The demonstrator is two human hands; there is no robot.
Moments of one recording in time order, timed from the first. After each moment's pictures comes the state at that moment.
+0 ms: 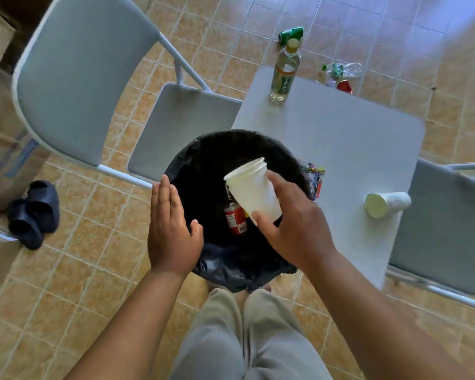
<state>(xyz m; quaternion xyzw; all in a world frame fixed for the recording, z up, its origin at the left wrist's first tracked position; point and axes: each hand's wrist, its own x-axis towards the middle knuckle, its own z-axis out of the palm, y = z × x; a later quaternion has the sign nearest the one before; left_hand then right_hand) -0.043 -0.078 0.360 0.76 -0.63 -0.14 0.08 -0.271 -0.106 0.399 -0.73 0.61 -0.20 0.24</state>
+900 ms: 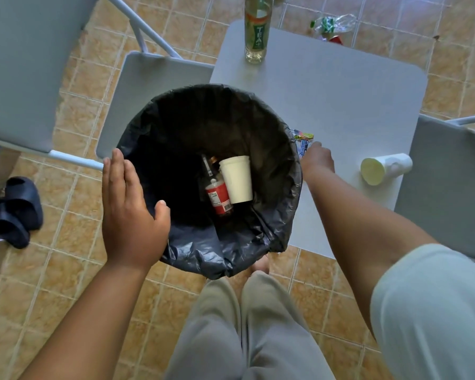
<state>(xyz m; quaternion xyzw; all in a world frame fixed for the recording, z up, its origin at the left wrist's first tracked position) -0.054 -0.082 0.349 0.74 -0.66 -0.08 0.10 -0.378 -0.196 0.207 -0.41 0.85 0.01 0.32</state>
